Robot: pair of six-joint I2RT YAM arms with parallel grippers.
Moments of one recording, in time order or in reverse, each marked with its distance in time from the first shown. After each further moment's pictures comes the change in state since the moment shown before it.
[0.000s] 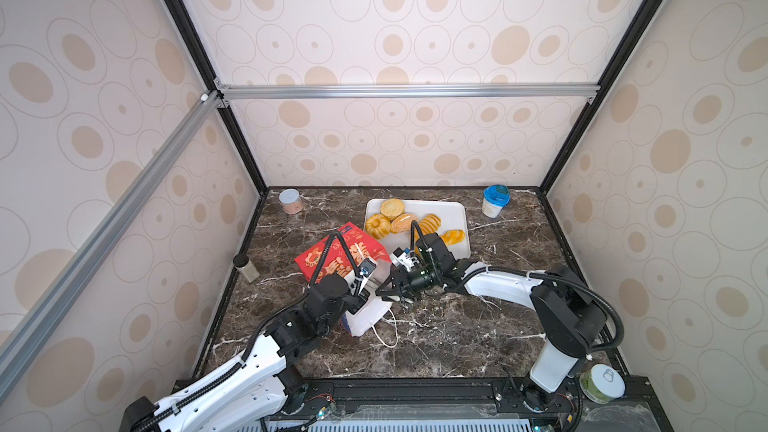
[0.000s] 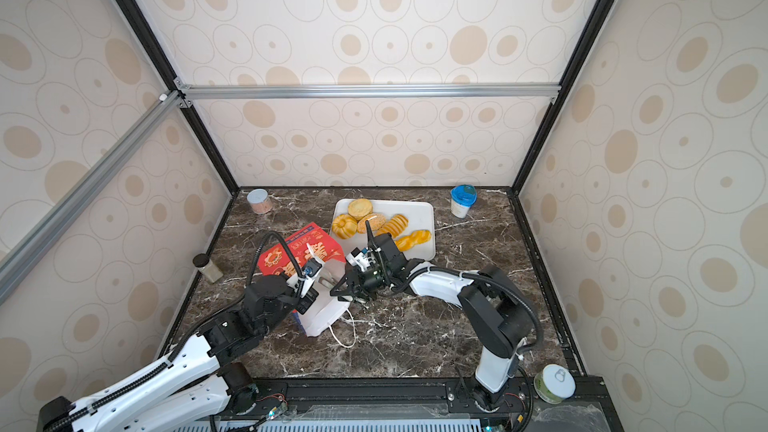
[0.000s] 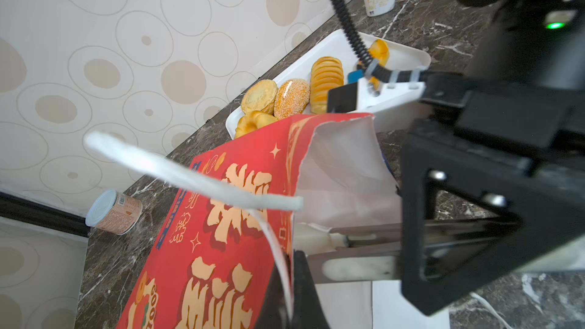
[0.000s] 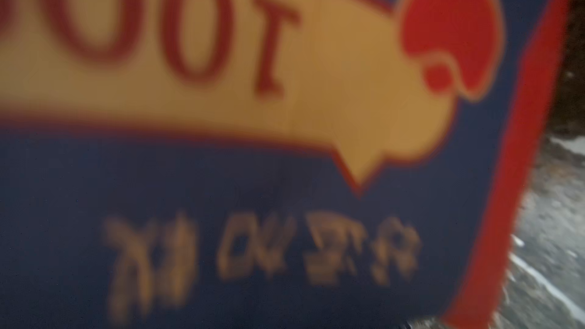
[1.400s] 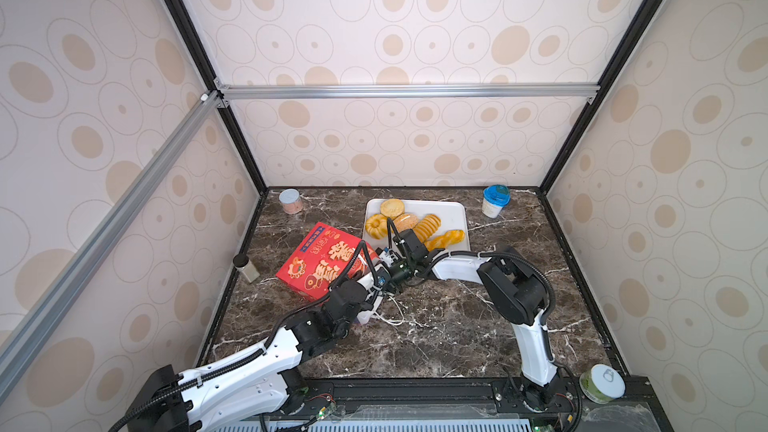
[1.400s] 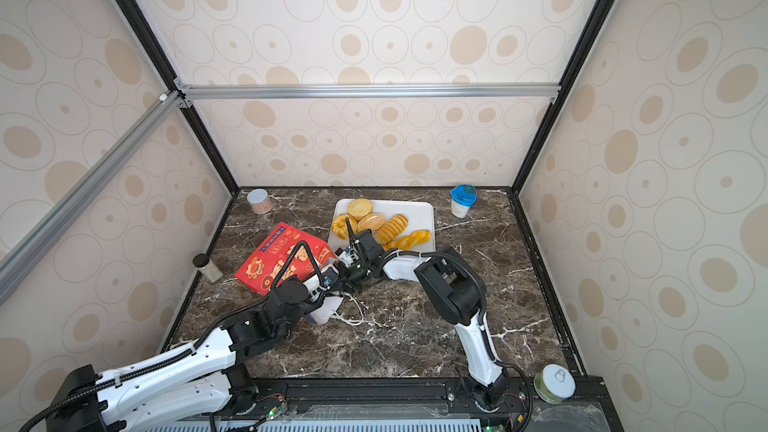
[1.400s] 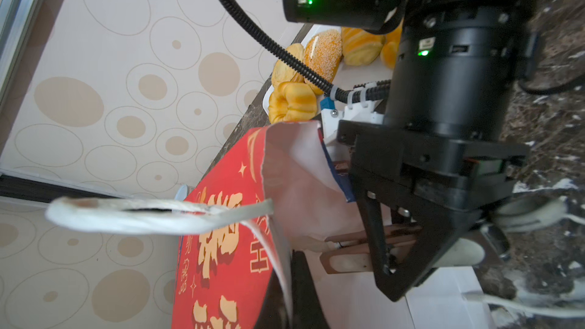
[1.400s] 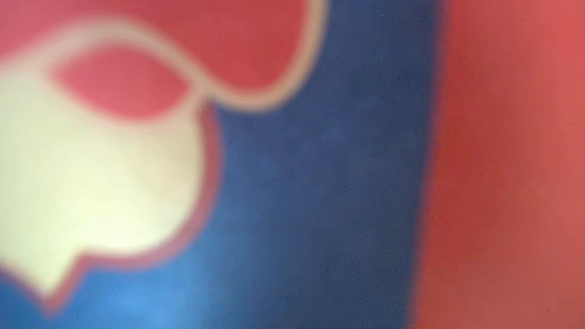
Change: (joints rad) left arm -0.080 0.103 -0.041 0.086 -0.264 0.211; right arm -0.011 0.314 0.253 -0.093 -0.111 -0.105
